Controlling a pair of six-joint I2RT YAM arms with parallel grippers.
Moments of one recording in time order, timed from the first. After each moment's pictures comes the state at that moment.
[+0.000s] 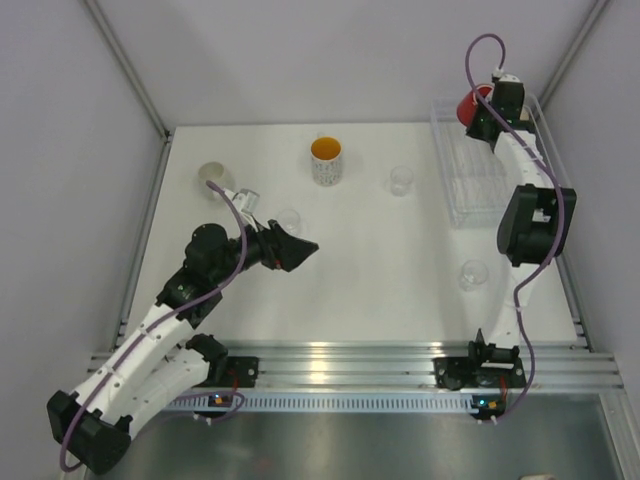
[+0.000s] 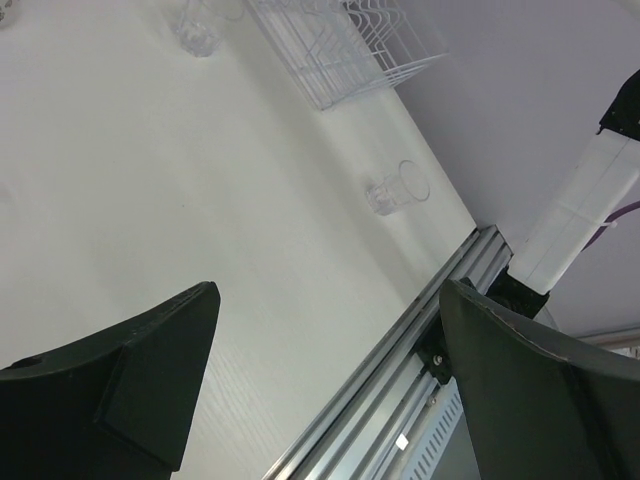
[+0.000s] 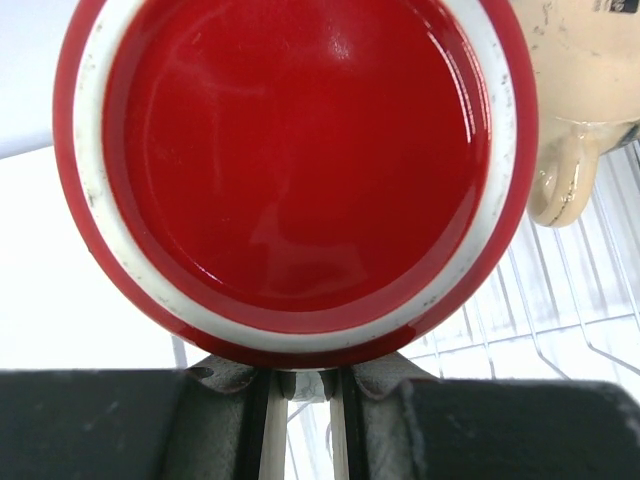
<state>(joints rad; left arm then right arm) -0.53 0.72 0.63 -0.05 0.36 -0.62 -0.08 2.12 1.91 -0.34 -0.02 0.19</state>
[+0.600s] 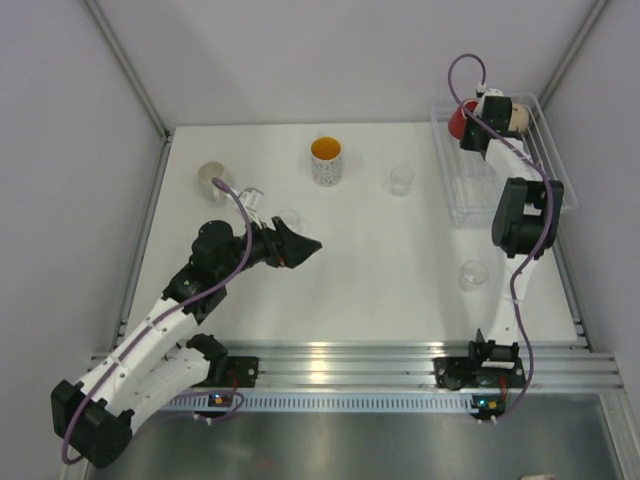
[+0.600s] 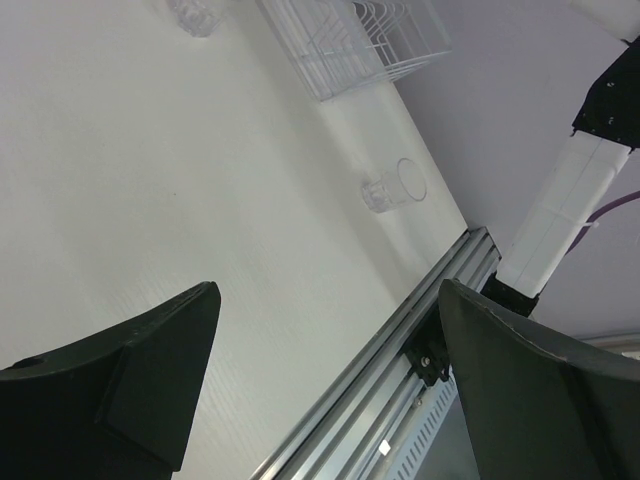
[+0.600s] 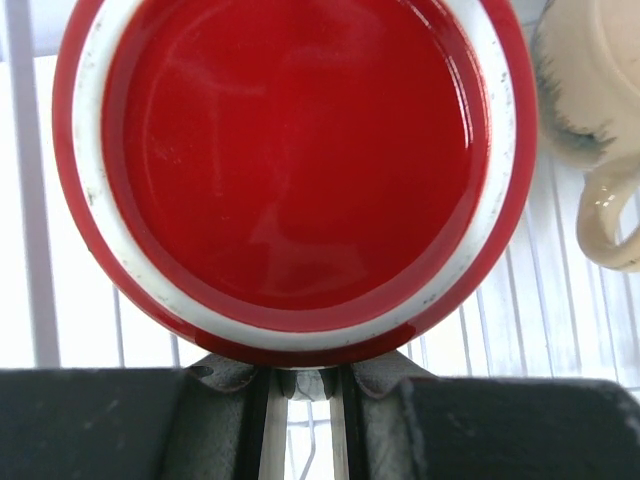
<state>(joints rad) -0.53 0.78 0.62 -0.02 0.37 -0.68 -0.08 2.25 1.89 -0.25 -0.05 0.06</state>
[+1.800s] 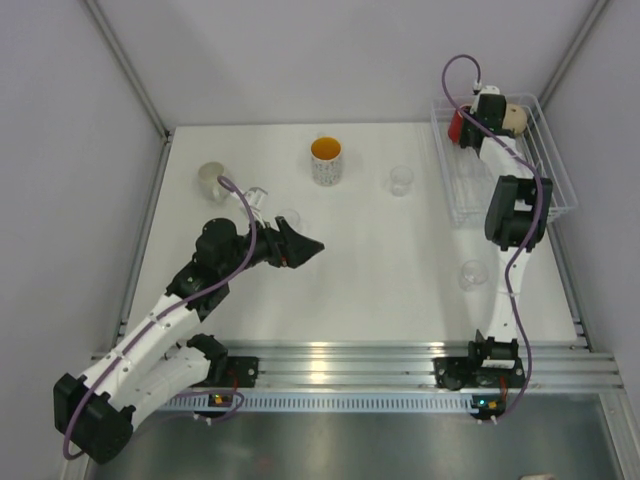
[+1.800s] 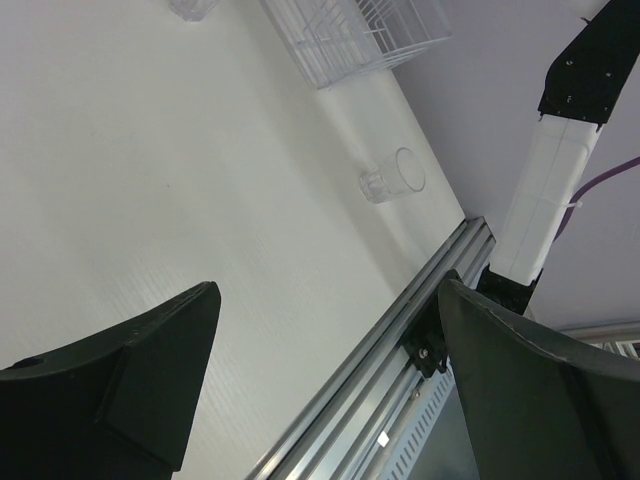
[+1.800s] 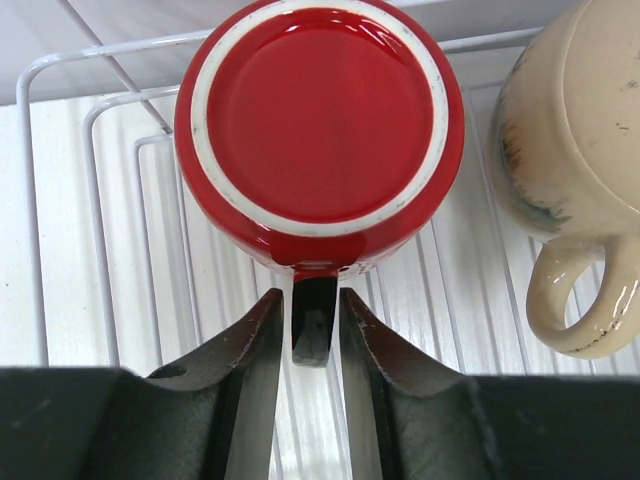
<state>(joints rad) -0.53 0.81 0.62 0.00 0.40 -0.68 -0.06 2.41 2.06 -0.23 0.03 0.03</state>
